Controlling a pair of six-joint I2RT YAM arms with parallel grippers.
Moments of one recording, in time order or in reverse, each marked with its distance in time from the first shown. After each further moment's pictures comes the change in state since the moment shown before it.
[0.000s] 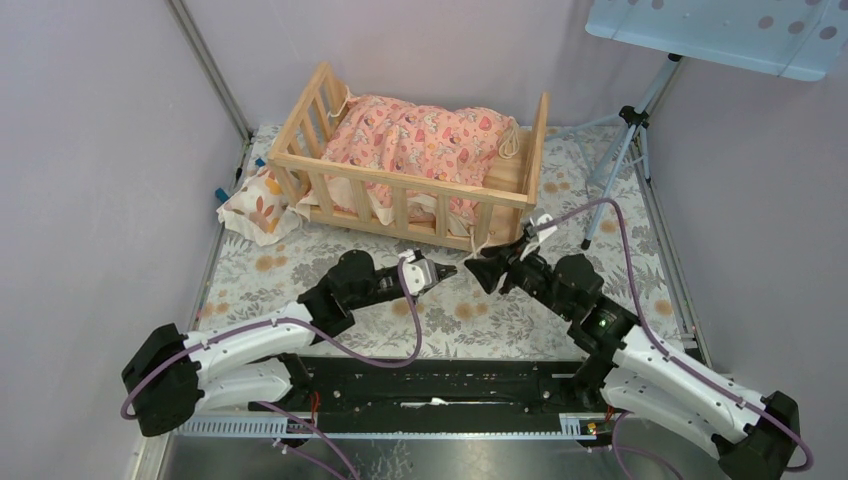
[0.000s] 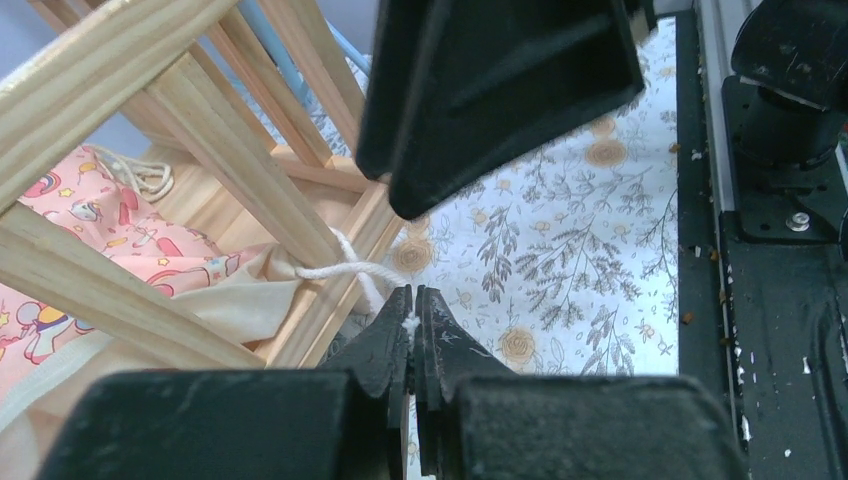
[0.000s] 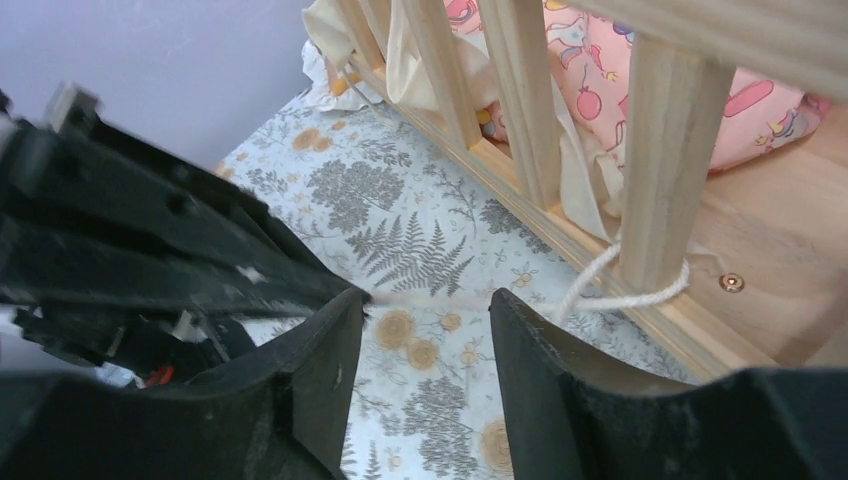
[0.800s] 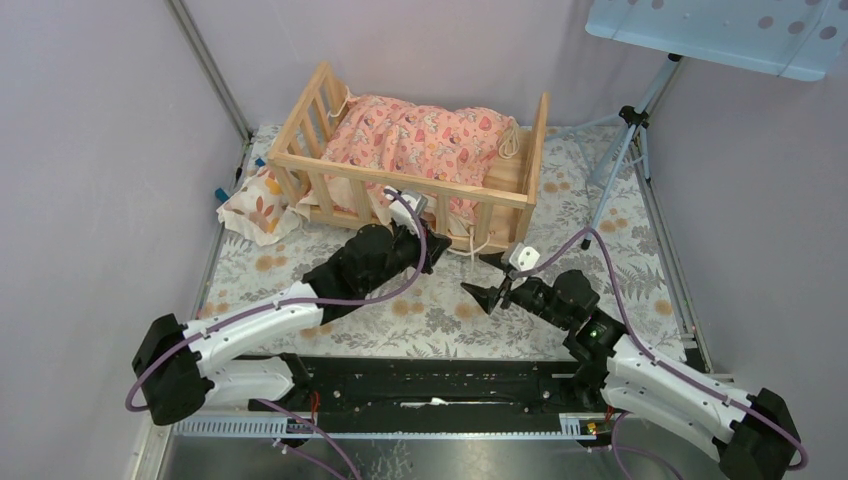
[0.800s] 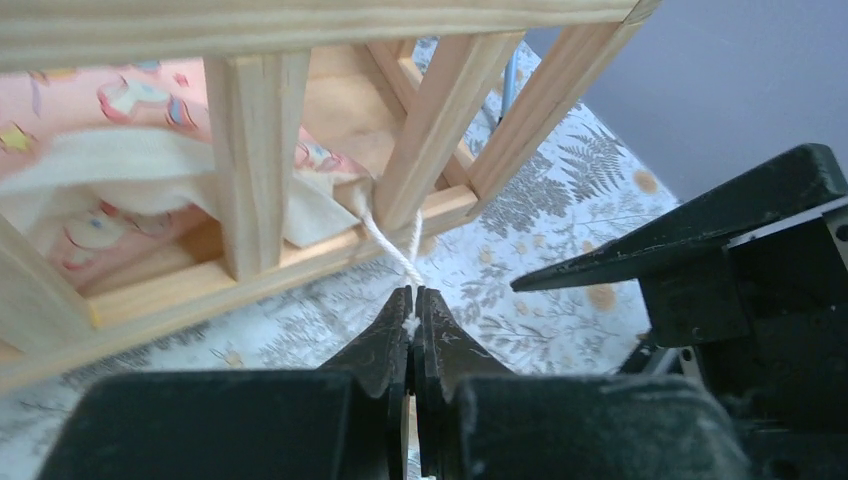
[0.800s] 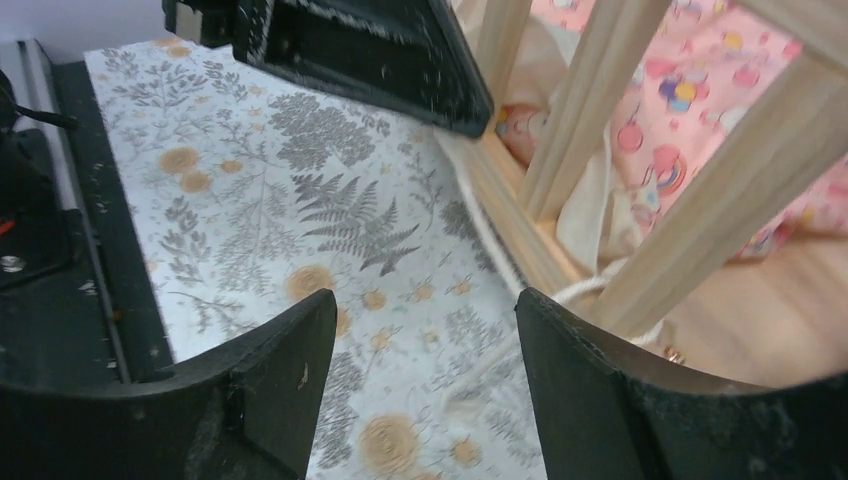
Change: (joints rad) left arm 0.000 0.088 0.242 -0.286 -0.458 -0.636; right arm -0.001 -0.015 -0.150 0.156 -0.151 -0.380
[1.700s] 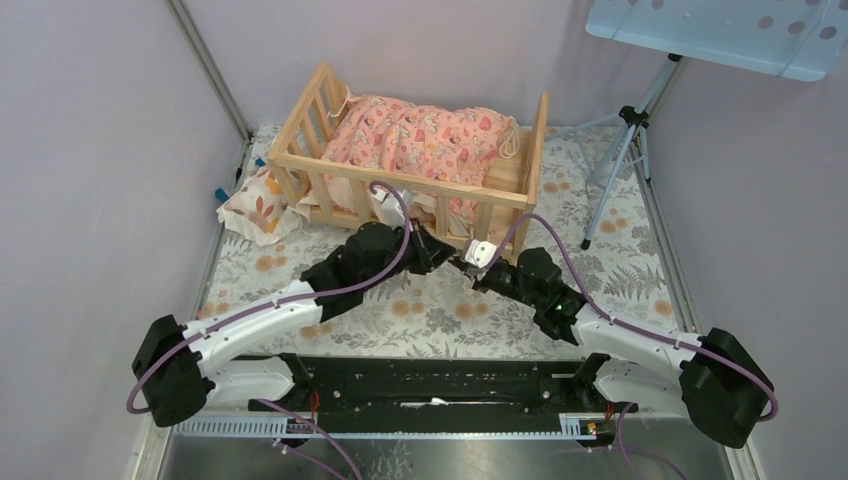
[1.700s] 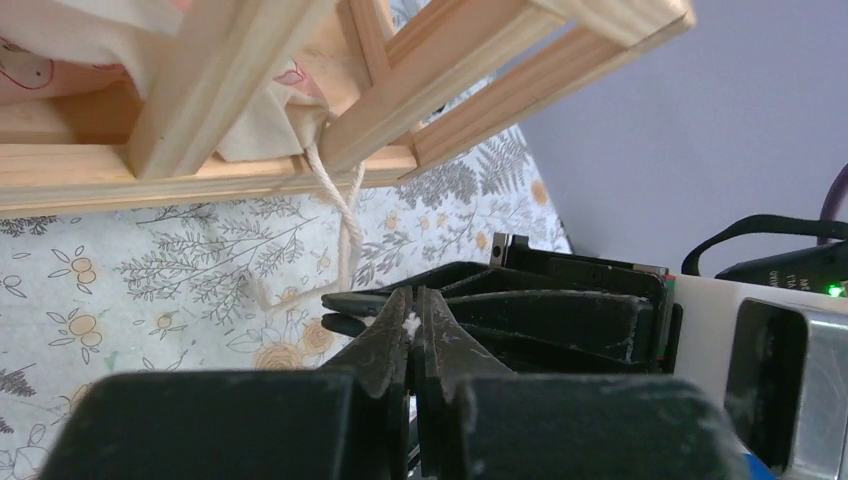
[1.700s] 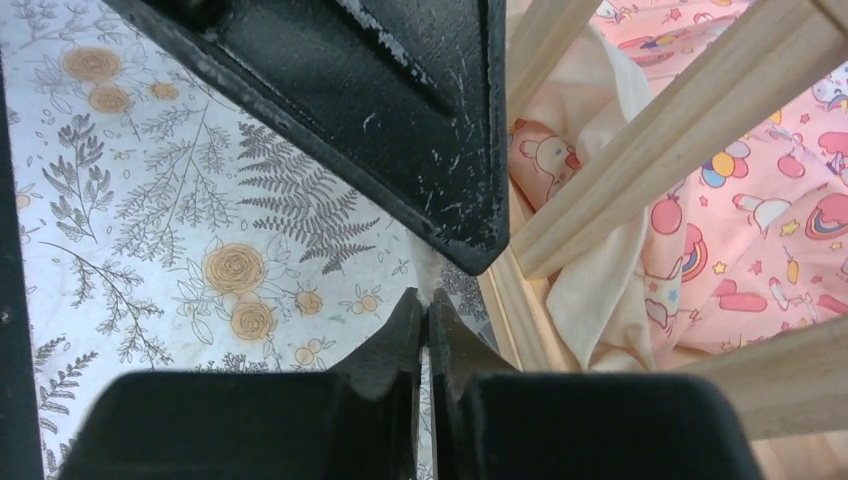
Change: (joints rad) left arm 0.023 0.021 0.022 -0.113 0.082 -0.441; right arm 0.000 0.401 0.103 0.208 -0.069 -0.324
